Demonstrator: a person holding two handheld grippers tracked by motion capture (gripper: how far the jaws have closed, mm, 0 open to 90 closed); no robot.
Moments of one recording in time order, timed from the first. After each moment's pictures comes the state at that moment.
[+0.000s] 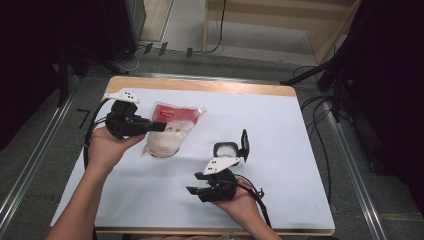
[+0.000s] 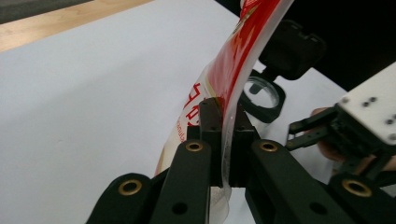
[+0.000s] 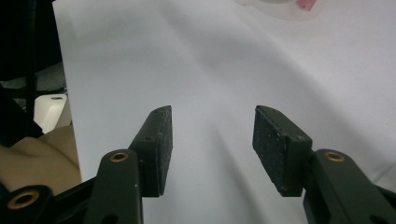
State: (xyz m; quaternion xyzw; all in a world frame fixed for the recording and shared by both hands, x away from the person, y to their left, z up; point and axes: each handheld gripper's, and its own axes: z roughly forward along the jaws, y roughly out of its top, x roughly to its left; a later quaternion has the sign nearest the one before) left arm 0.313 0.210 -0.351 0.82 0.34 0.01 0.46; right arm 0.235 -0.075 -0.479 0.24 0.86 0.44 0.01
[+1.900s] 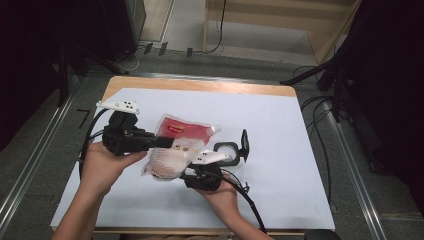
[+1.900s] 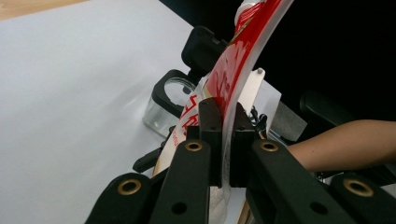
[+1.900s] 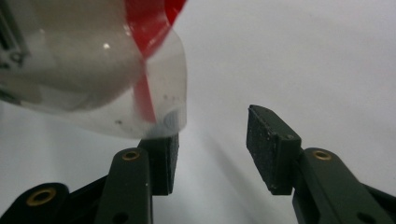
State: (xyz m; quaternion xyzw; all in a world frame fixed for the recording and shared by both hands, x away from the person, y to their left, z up) left arm 0.261 0.186 -0.320 0.81 0.33 -0.05 0.48; right arm 0.255 -0.039 -0.500 0.31 0.81 0.50 0.05
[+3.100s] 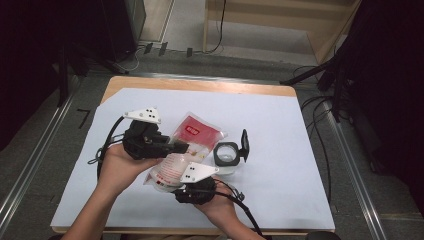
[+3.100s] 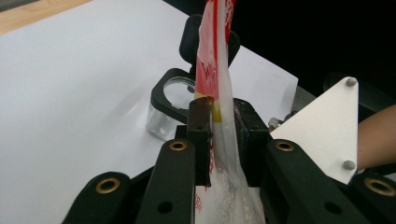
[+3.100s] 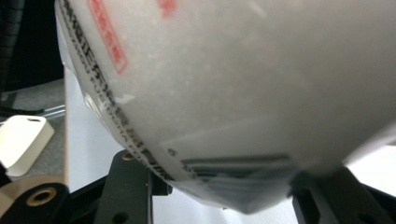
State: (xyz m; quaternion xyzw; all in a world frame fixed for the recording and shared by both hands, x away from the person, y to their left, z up) left arm 0.264 0.152 -0.339 0.84 0.28 -0.01 0.46; right arm 0.219 -0.022 -0.476 0.18 0.84 0.51 0.08
